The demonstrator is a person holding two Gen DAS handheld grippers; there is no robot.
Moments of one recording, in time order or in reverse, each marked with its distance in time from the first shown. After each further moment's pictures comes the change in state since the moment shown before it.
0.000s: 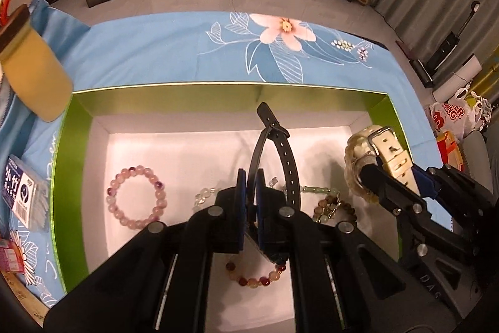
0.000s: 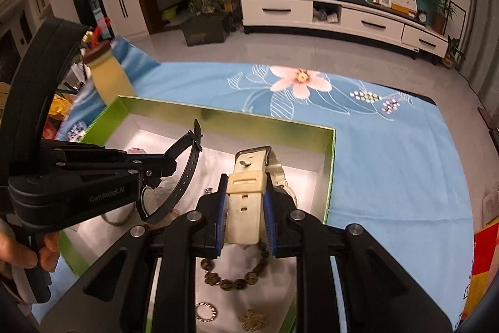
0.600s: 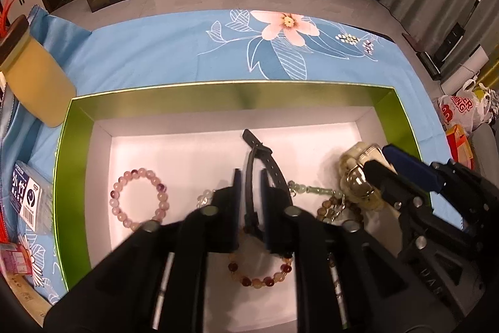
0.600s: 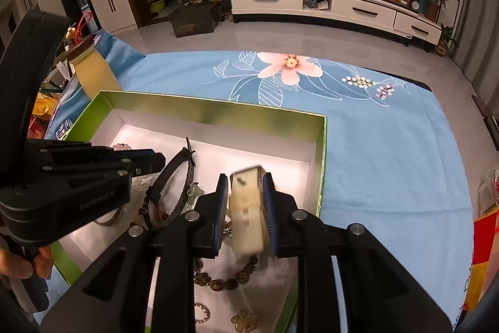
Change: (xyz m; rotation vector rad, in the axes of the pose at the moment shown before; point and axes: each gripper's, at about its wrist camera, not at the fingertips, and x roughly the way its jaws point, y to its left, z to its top) left arm -0.002 -0.004 -0.004 0.031 0.003 0.054; right arm 0.008 -0.006 0.000 0.030 0.039 -0.030
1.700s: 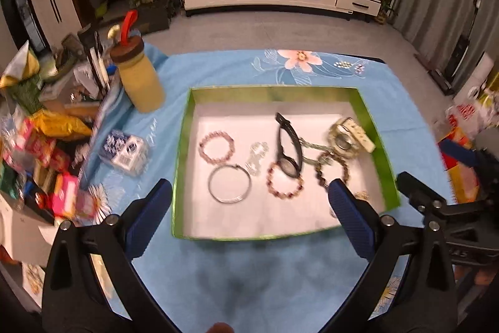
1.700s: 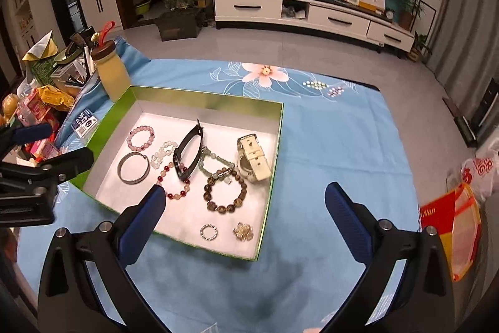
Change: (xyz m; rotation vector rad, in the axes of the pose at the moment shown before) left arm -0.156 0.008 -0.076 -0.030 -0.146 0.120; right arm -0.117 0.024 -0.031 0.008 -0.006 -0.120
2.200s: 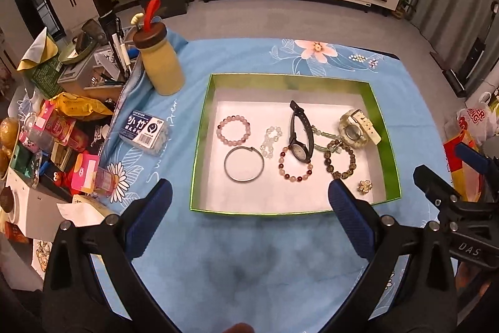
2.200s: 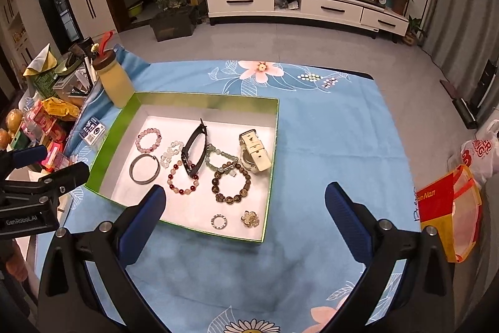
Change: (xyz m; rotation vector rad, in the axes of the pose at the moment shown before) left arm -0.017 0.002 -0.001 -0.037 0.070 0.078; right arm -0.021 0.001 0.006 0.055 0.037 -0.003
